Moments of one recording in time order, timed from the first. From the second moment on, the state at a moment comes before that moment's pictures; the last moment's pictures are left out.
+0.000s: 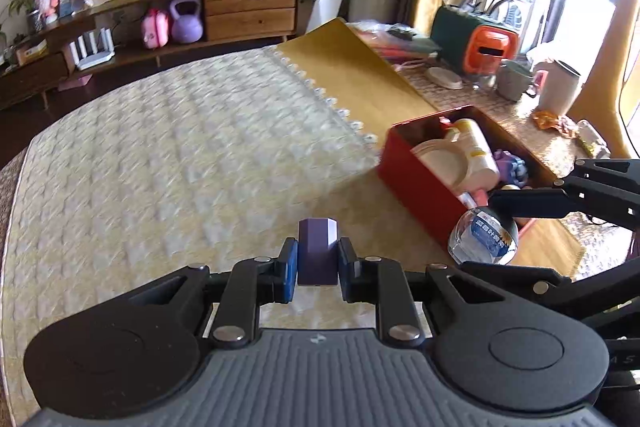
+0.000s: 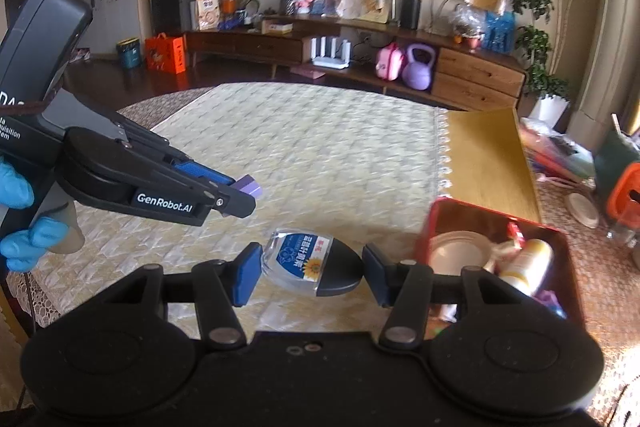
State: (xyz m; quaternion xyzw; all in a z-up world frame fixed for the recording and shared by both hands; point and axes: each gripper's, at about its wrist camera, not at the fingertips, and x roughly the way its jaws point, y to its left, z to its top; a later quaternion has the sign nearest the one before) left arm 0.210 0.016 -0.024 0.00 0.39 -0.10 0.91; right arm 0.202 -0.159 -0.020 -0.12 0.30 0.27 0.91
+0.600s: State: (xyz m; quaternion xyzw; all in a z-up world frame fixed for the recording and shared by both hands) left arm 0.235 -0.094 -0.023 0.03 0.40 -0.15 0.90; right arm 0.209 -0.272 -0.027 -0.09 0.31 0.17 0.93
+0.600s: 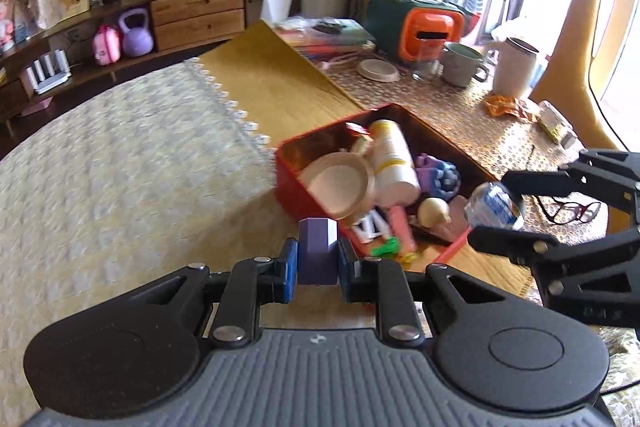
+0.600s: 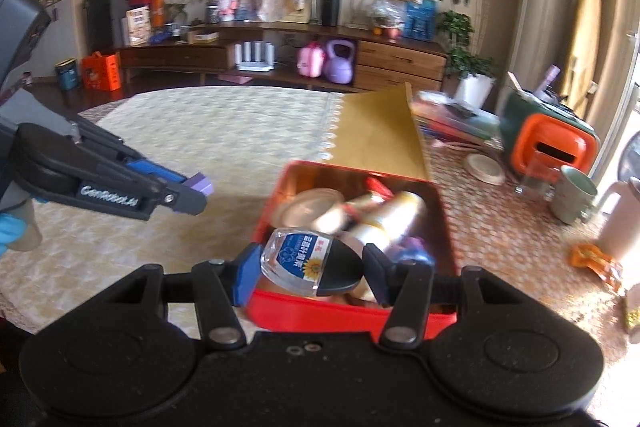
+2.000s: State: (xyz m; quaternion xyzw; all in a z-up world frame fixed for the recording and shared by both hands) left arm 0.299 -0.183 -0.089 0.06 0.47 -0.19 0.86; right arm 0.273 -0.321 -0.086 -0.05 0.38 0.13 0.91
